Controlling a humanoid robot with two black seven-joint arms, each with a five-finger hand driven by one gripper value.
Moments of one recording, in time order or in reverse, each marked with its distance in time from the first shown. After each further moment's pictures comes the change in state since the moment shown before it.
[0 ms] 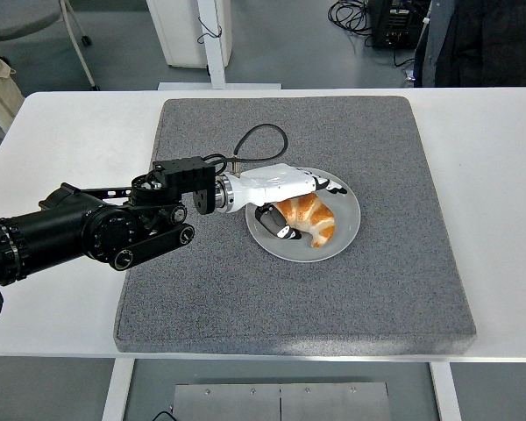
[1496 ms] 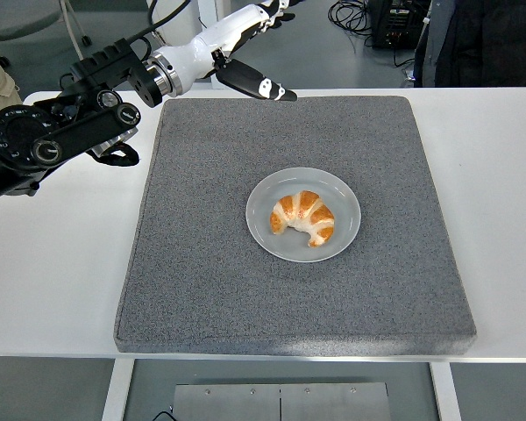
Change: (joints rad) left arm -0.139 0.203 -0.227 -0.082 -0.641 -0.026 -0.002; right arm -0.001 0.000 0.000 0.000 0.000 0.000 0.000
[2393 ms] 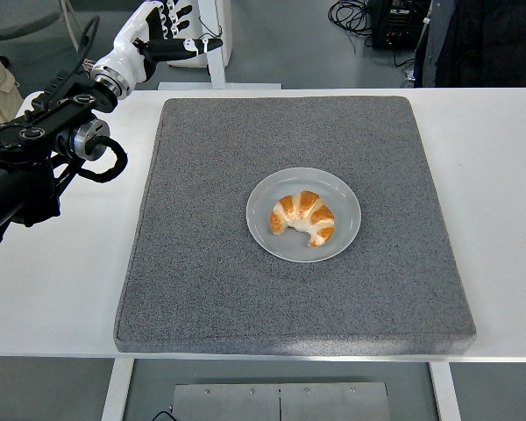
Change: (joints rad) left arm 0.114 -0.137 -0.159 0.473 -0.496 -0.145 -0.049; right arm 0.000 0.000 0.000 0.000 0.000 0.000 0.000
